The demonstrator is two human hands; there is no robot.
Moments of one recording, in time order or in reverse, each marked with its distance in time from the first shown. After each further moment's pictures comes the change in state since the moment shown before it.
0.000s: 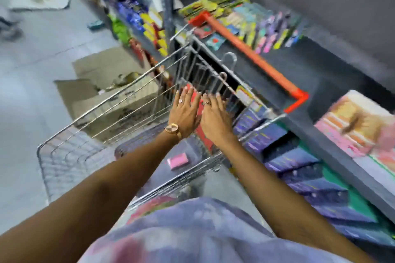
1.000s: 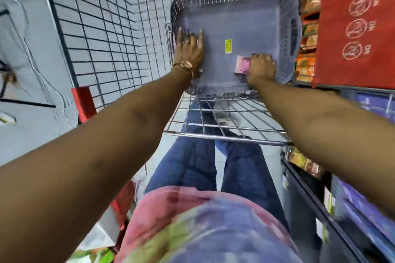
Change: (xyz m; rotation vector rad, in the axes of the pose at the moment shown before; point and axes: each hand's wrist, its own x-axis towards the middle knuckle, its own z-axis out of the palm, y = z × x) left_hand -0.172 -0.184 0.205 0.041 -0.724 -0.589; right_hand 0.014 -0.016 0.321 -0.318 -0.750 -0.050
